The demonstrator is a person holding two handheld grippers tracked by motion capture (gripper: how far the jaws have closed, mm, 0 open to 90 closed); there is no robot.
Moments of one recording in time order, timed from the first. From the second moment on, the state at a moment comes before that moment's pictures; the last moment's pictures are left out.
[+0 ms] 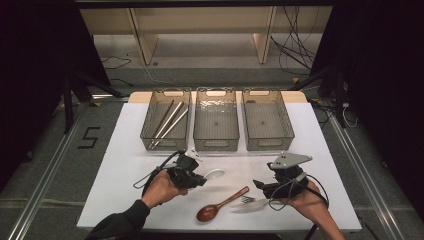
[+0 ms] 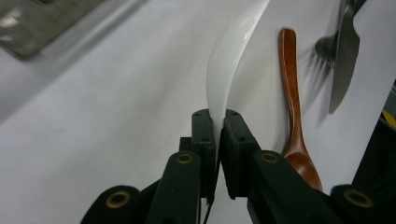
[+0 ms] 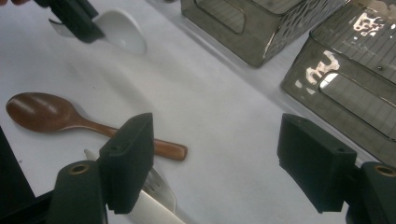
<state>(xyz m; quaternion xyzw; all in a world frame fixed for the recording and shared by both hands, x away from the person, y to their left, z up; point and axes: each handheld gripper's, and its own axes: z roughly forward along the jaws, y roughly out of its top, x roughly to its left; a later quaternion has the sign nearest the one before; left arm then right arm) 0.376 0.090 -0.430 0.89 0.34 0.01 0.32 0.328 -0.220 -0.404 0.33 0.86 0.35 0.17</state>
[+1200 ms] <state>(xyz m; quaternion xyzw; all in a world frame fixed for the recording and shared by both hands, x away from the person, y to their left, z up) 0.485 0.088 -0.361 0.83 0.41 0.07 0.38 0.328 -0.220 -0.404 0.33 0.86 0.36 0.17</state>
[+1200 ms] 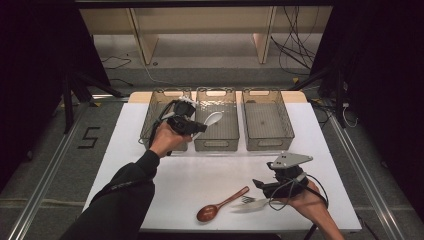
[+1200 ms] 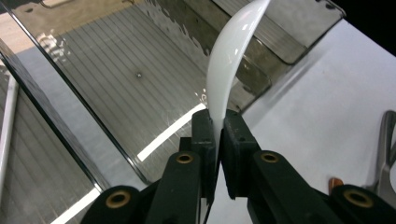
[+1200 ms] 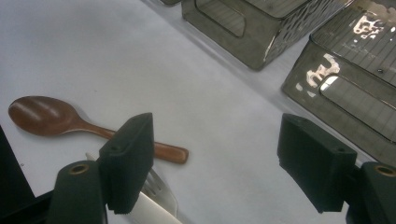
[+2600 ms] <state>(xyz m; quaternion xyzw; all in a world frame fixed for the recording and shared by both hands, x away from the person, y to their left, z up) 0.533 0.065 -0.393 0.80 0.46 0.08 0.37 0.329 -0.221 -0.404 0.33 0.85 0.37 0.16</state>
